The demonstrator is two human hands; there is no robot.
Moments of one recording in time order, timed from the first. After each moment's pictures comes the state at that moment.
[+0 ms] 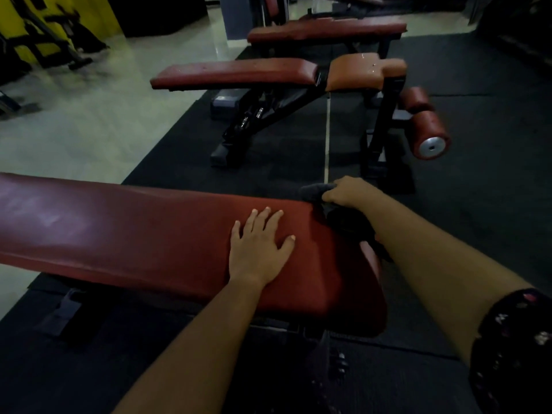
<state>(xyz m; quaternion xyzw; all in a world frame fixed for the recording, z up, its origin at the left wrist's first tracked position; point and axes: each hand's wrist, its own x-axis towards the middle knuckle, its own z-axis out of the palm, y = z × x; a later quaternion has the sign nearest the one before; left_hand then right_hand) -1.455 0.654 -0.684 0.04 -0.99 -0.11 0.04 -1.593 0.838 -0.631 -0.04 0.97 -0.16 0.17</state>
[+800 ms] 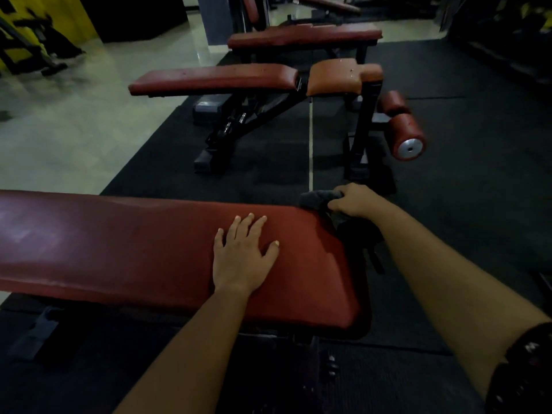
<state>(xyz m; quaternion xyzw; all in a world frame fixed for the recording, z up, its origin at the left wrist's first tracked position) -1.455 0.656 -0.686 0.04 -0.99 -0.10 0.05 -1.575 0.886 -0.631 -0.05 0.96 -0.23 0.14</state>
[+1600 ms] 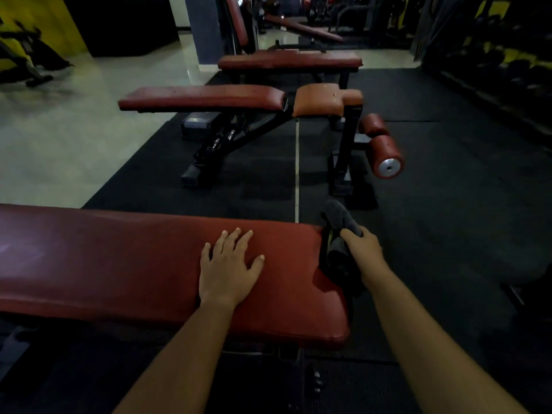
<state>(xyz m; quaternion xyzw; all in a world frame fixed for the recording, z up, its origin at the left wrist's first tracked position) -1.455 0.654 -0.685 0.04 -0.99 -0.11 0.05 -1.501 0.903 -0.659 0.22 0.76 -0.61 0.04</state>
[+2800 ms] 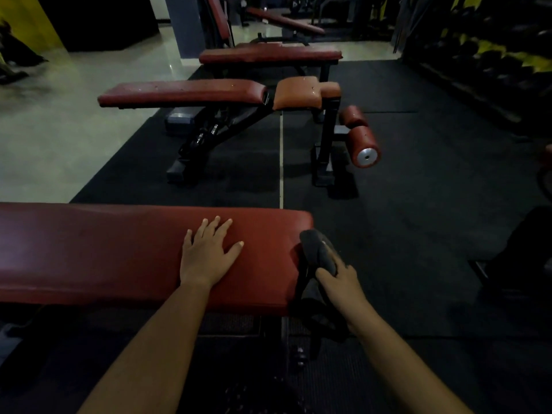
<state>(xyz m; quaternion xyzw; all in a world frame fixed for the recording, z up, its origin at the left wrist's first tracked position) -1.452 0.652 -0.685 0.02 -0.99 -0.10 0.04 -1.390 0.914 -0.675 0.14 0.82 -0.54 0.13</state>
